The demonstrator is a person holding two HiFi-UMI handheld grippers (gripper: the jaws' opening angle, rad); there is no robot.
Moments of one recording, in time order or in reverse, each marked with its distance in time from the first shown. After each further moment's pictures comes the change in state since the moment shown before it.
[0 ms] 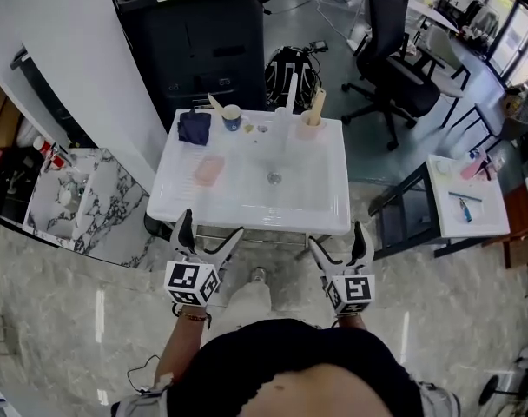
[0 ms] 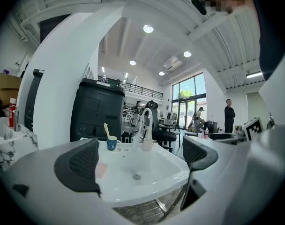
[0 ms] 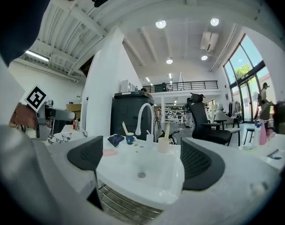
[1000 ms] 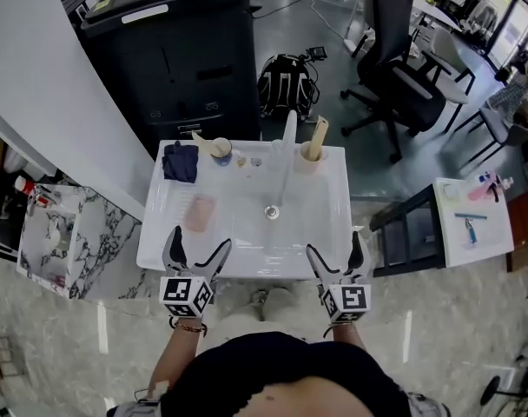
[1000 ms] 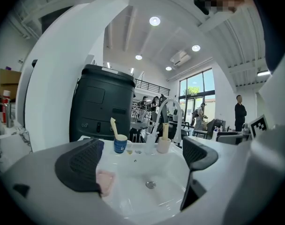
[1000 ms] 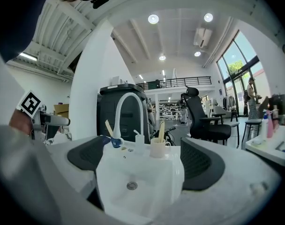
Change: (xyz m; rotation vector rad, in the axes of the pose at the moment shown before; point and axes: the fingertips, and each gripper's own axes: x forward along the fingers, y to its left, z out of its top) left arm 0.128 0.085 -0.004 -0.035 0.053 0.069; right arm 0.137 -0.057 -0.002 0.059 0.024 -0.064
